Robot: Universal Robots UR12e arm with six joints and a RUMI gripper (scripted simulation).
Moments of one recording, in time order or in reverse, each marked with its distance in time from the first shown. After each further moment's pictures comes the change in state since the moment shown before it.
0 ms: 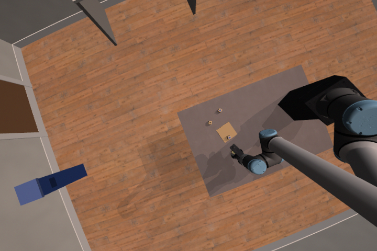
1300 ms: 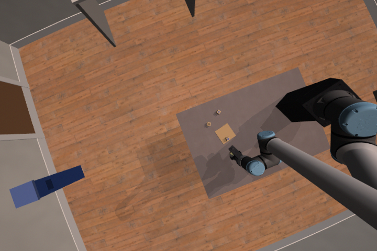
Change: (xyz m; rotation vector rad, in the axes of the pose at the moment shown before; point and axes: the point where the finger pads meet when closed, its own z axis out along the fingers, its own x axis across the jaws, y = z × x) arm 0.000 0.000 0.000 0.000 0.000 0.000
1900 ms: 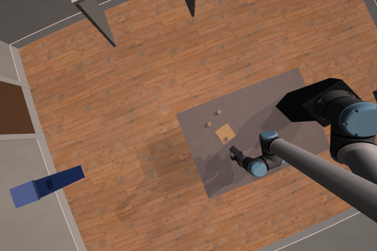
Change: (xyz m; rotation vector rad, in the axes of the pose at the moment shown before) arm 0.000 0.000 -0.017 0.000 0.000 0.000
